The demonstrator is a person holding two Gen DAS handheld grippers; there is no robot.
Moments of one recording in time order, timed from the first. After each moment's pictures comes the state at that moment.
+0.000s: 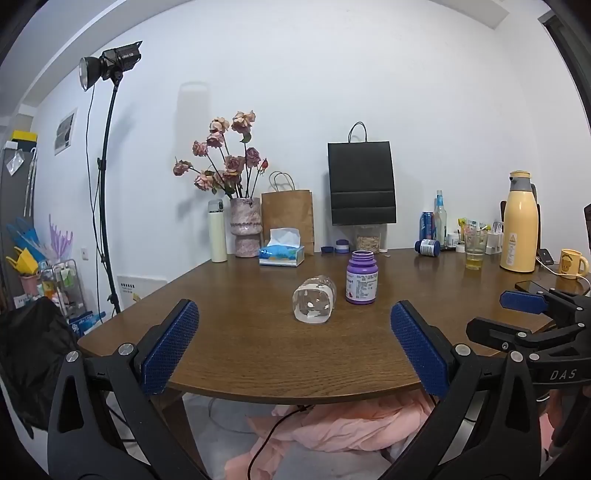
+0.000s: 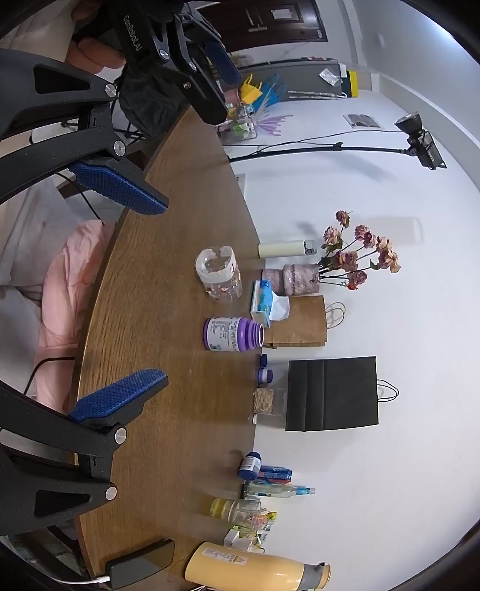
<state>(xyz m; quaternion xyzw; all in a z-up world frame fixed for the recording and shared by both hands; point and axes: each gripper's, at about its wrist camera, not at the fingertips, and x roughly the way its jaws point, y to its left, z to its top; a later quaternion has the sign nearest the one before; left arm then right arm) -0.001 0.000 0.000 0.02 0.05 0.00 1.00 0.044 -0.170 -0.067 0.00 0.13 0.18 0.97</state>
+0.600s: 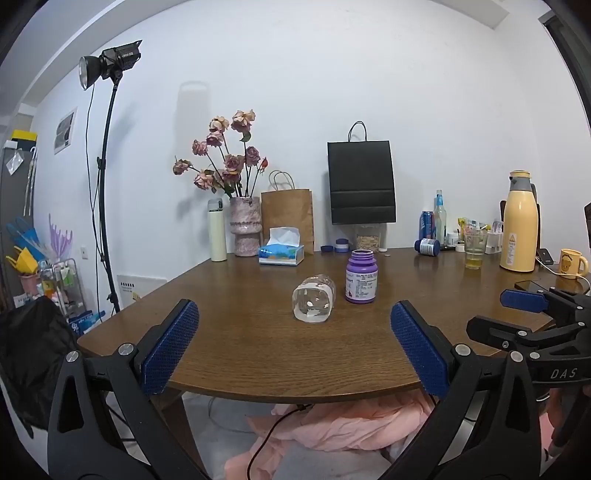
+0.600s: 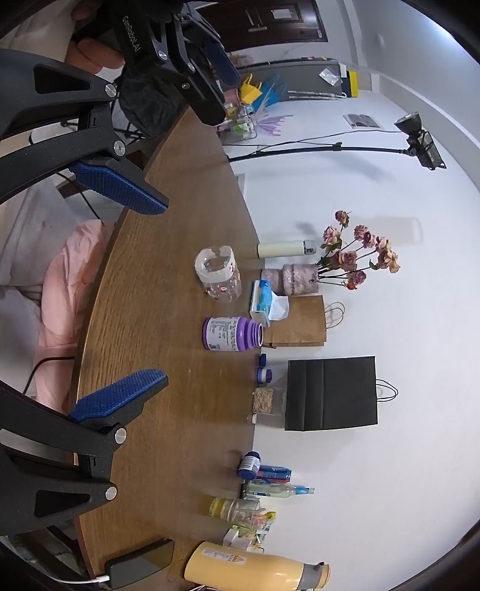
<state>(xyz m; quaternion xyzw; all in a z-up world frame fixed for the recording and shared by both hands) -0.001 0.000 0.000 0.01 0.06 0.00 1.00 0.044 -0.170 -0.066 -0.01 0.14 0.18 0.97</state>
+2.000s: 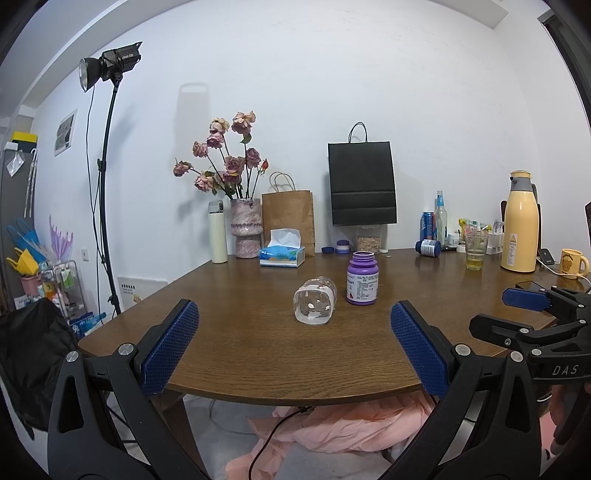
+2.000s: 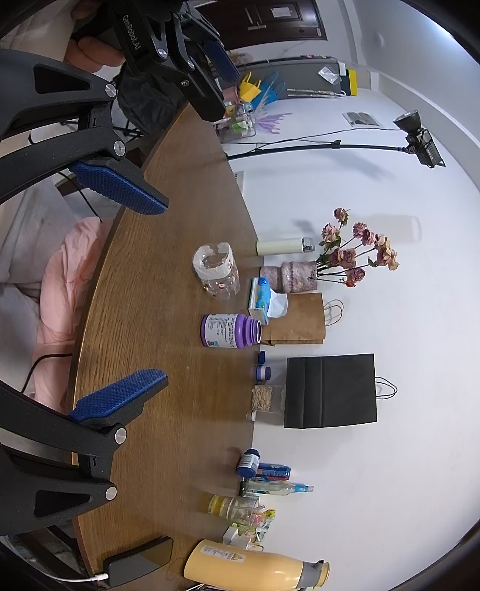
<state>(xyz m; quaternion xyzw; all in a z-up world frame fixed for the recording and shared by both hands) -0.001 0.000 -0.003 0.02 0.06 0.00 1.00 0.045 -0.174 -0.067 0.00 0.14 0.18 0.97</state>
